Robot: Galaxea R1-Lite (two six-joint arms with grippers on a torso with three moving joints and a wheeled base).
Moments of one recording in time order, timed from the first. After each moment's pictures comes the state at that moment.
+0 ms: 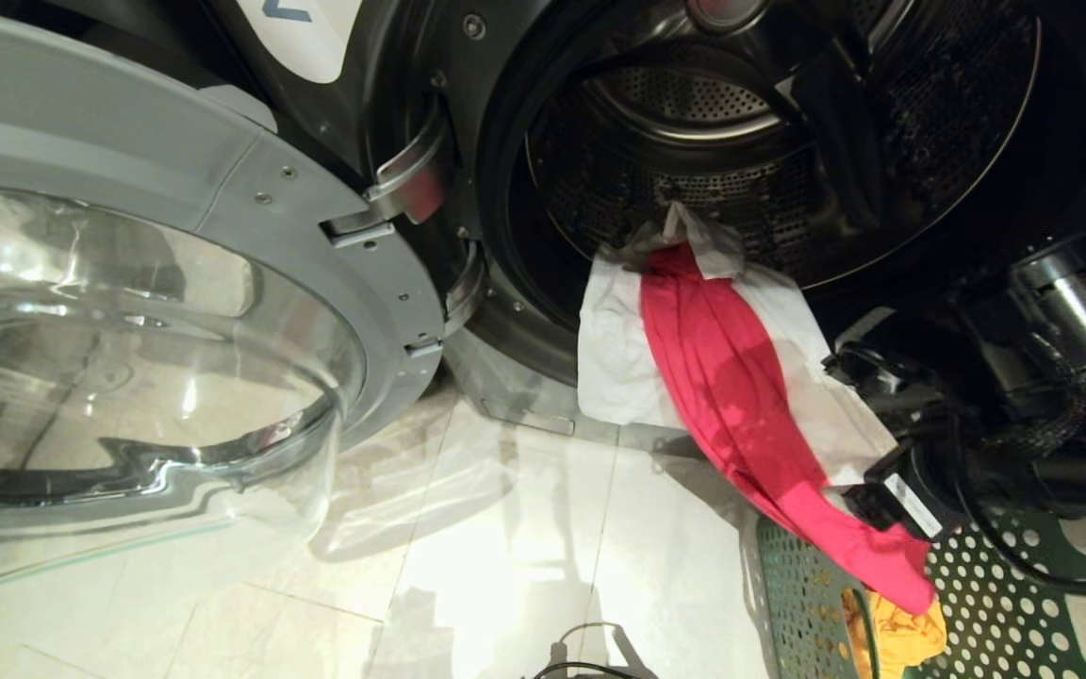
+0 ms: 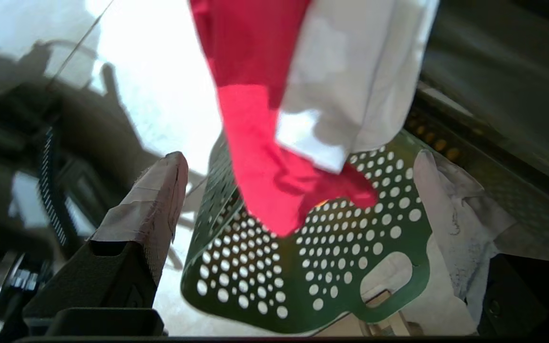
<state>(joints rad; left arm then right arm) 0.01 0.00 0.00 0.00 0.00 0.00 0.54 1.48 -1.09 0.38 -0.45 -0.19</state>
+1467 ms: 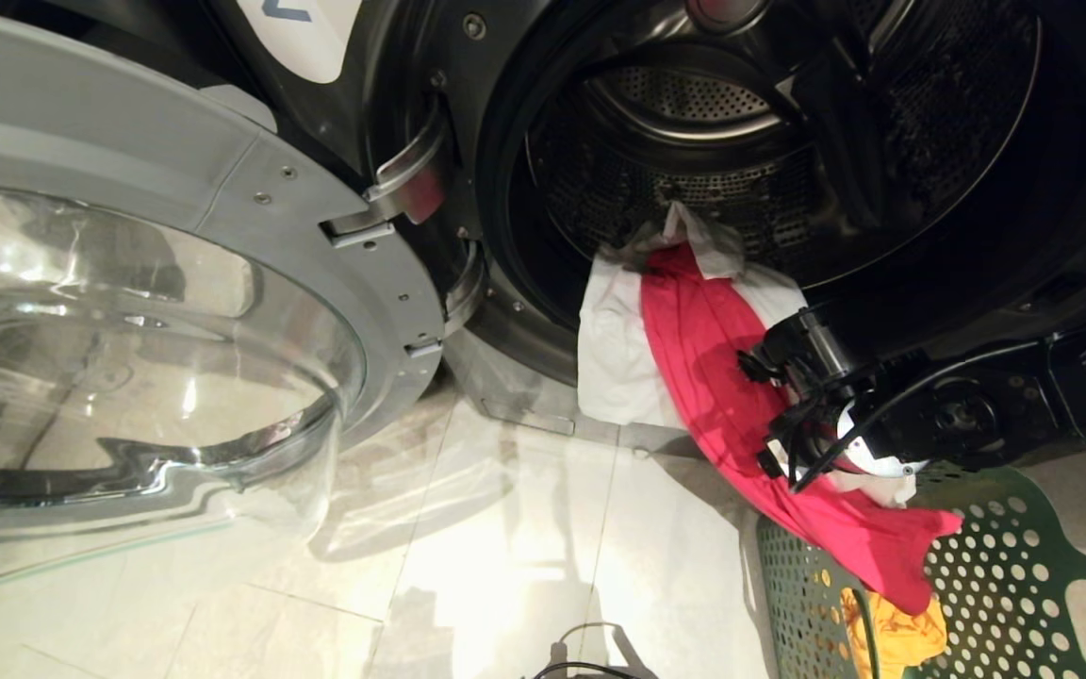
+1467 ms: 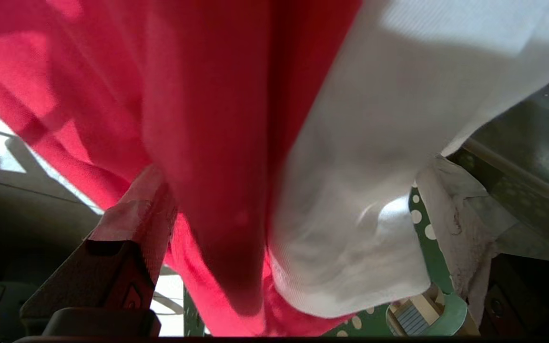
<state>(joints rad) 0.01 0.00 0.00 0.00 0.00 0.00 0.42 1.89 -1.19 0.11 -0.59 -0.10</state>
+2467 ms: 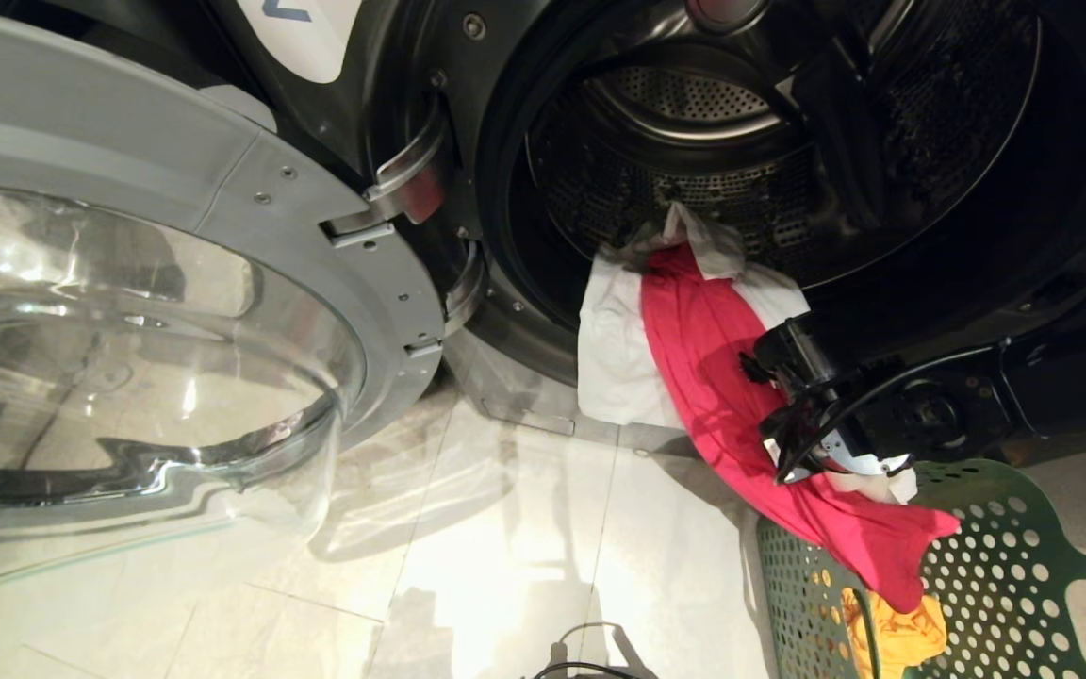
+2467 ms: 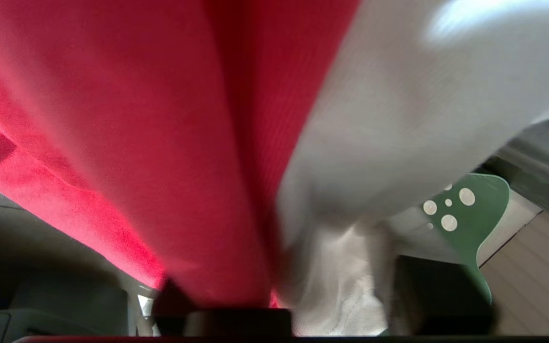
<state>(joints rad) 0.01 0.00 0.00 0.00 0.00 0.00 0.39 1.95 -1.21 0.11 -0.61 -0.02</state>
